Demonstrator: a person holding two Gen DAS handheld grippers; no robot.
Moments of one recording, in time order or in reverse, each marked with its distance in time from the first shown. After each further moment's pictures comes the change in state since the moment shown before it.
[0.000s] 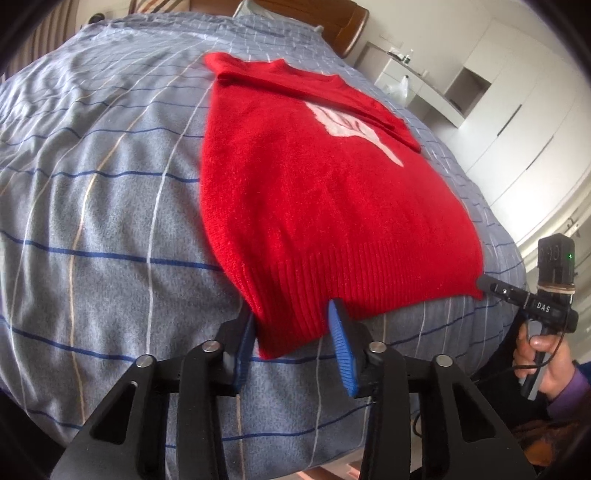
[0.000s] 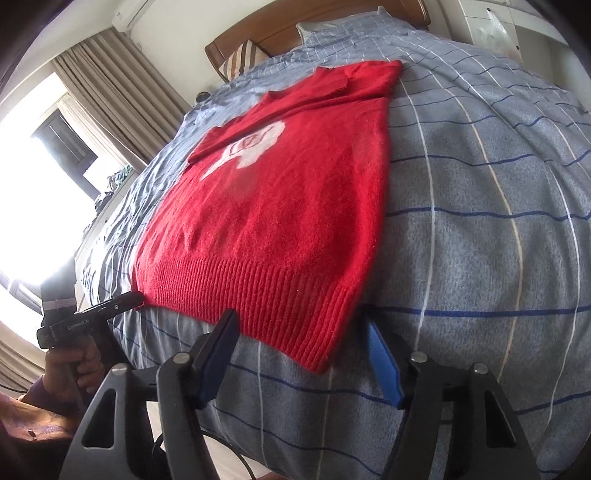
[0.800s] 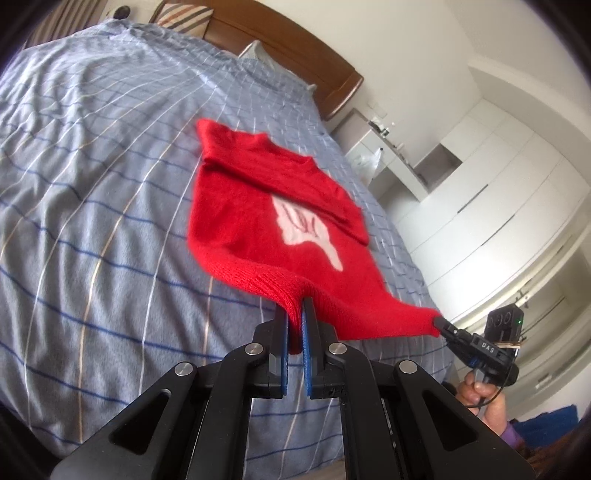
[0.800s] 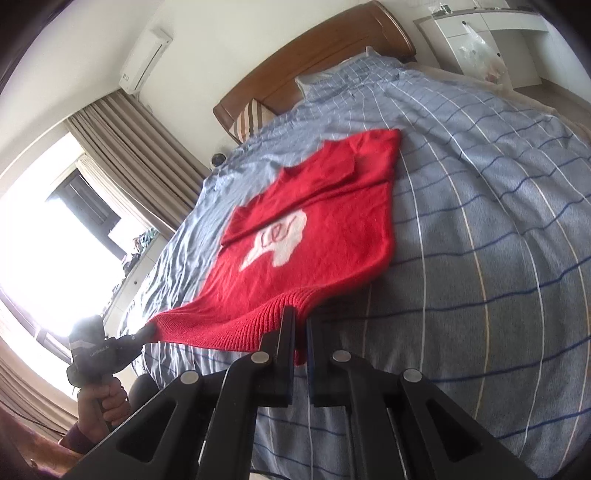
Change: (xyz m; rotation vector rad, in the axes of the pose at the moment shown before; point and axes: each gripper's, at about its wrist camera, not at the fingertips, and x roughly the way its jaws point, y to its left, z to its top) left arm -0.058 0.004 0.054 -0.151 -0.206 -0.224; right arm -0.063 0.002 0.043 0.119 -0.249 0.149
